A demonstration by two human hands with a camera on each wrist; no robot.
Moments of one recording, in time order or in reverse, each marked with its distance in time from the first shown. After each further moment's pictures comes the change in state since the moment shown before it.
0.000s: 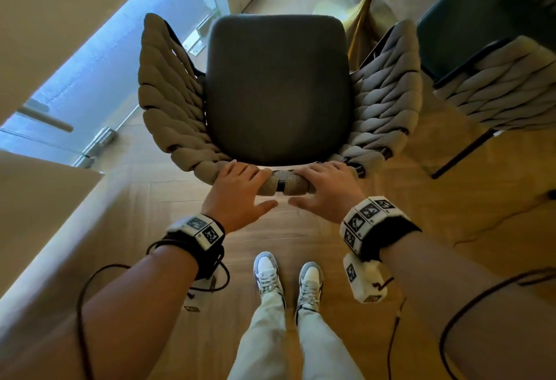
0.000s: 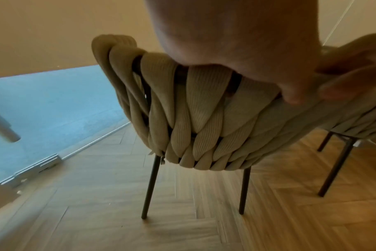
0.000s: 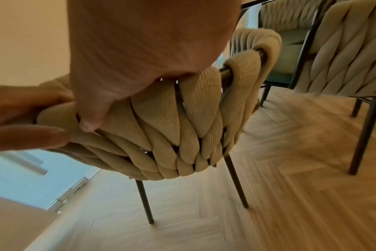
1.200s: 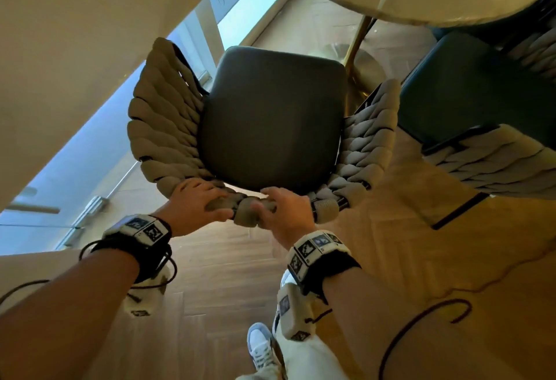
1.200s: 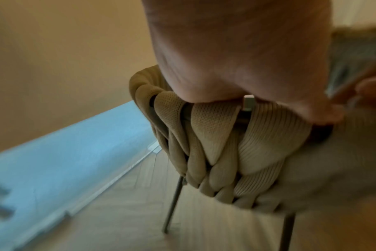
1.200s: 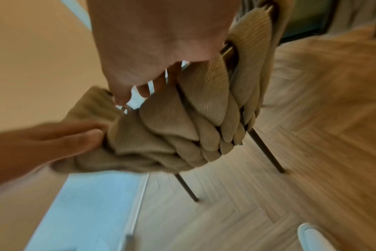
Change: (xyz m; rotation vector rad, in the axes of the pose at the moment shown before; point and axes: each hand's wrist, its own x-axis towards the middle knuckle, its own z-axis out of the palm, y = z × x) left_hand 0.185 -0.133 -0.075 -0.166 -0.343 -0.031; right_hand 0.155 0.004 -0.081 0.476 0.159 0.207
